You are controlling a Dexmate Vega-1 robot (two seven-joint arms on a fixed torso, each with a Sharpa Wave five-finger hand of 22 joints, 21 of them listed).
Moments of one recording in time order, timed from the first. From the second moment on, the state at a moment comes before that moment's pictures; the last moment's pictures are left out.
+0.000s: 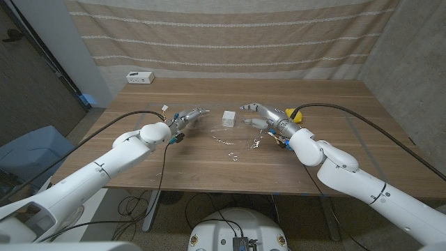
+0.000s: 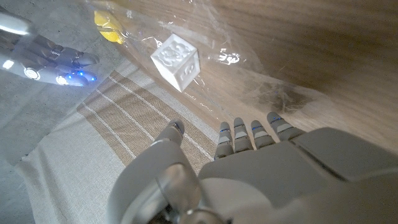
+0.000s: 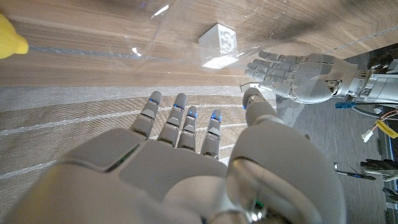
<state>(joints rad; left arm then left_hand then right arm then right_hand) 0.82 0.81 0.54 -1.75 -0.28 0.29 0.03 0.29 0.16 0.50 0.01 0.17 0.06 0.03 0.18 0.18 0.05 0.03 0.20 0.19 -0.06 0.05 0.17 0.17 -0.08 0.07 0.26 0.20 -0.99 -0.80 -0.58 -2.08 -0.41 -0.31 -0.07 0.72 0.15 0.45 -0.19 0.20 0.28 -0.10 0.19 0.19 0.13 0.02 0.26 0.21 0.16 0.03 0.39 0.33 0.11 0.18 0.25 0.18</state>
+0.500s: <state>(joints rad) 0.79 0.79 0.56 -1.71 -0.27 0.27 0.02 0.28 0.15 0.49 0.02 0.17 0.08 0.02 0.18 0.18 0.05 0.04 0.20 0.19 -0.06 0.05 0.17 0.17 -0.08 0.07 0.26 0.20 -0.94 -0.93 -0.60 -2.12 -0.38 -0.39 0.10 0.91 0.07 0.69 -0.18 0.36 0.02 -0.21 0.18 0.19 -0.11 -0.03 0.19 0.22 0.00 0.05 0.28 0.31 -0.01 0.19 0.19 0.18</state>
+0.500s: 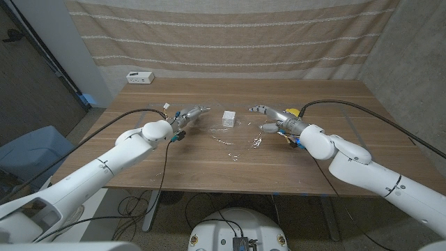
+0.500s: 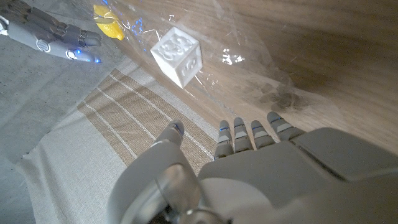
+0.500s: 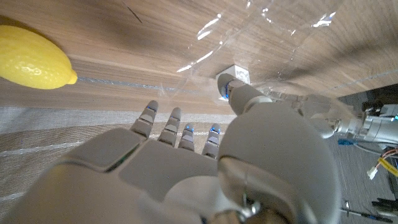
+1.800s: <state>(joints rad) 0.80 0.78 0.55 -1.70 -0.33 0.26 0.02 0.22 0.13 0.46 0.06 0.18 0.08 0.01 0.18 0.18 0.05 0.04 0.20 0.19 -0.06 0.05 0.18 0.17 -0.08 0.07 0.26 0.20 -0.98 -0.85 -0.73 -1.88 -0.74 -0.08 -0.26 1.07 -0.03 0.48 -0.16 0.33 0.92 -0.19 0.44 0.19 0.35 -0.17 0.33 0.20 0.34 -0.04 0.37 0.29 0.34 0.07 0.26 0.18</state>
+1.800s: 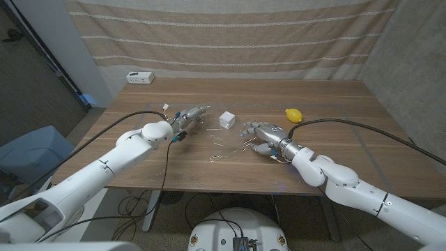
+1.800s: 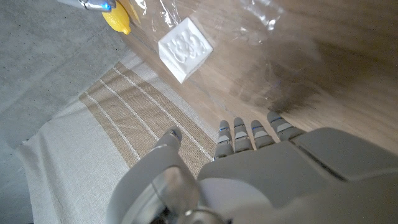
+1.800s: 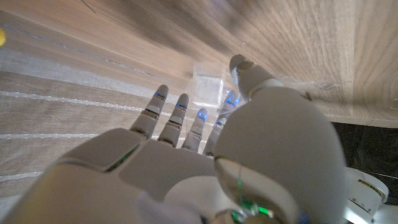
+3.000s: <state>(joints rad) 0.87 0.82 0.50 -1.75 -0.38 0.24 0.04 0.17 0.11 0.44 0.08 0.19 -0.05 -0.05 0.17 0.18 0.05 0.04 0.20 0.19 -0.06 0.05 0.18 0.17 -0.07 0.08 0.26 0.20 -0.89 -0.55 -0.74 -1.63 -0.65 0.03 -0.64 1.07 0.01 0.43 -0.13 0.32 1.08 -0.12 0.45 0.18 0.50 -0.16 0.34 0.20 0.39 -0.05 0.41 0.32 0.41 0.05 0.26 0.18</state>
